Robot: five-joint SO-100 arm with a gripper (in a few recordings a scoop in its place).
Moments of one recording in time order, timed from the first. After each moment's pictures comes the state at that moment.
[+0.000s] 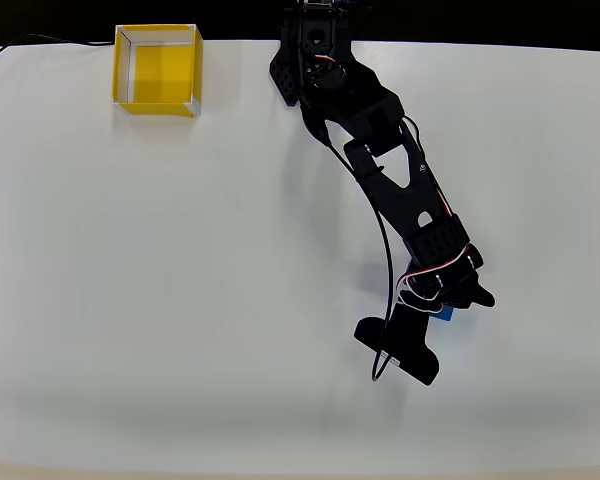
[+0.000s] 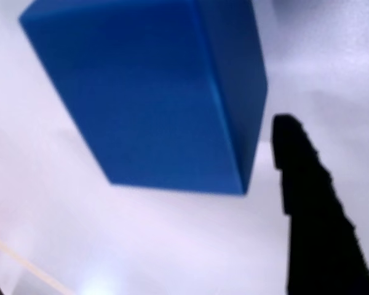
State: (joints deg) arm -34.1 56.9 61.6 74.8 -41.3
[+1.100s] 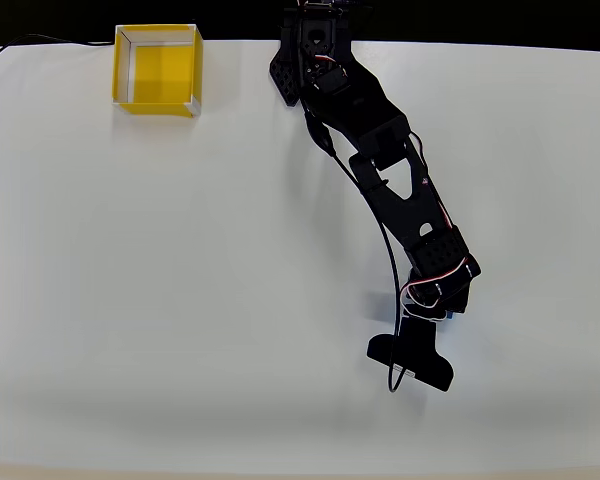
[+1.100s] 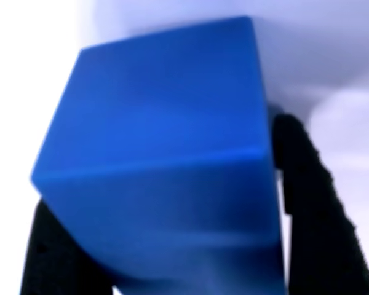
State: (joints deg) arm -31.9 50.2 58.0 70.8 -54.6
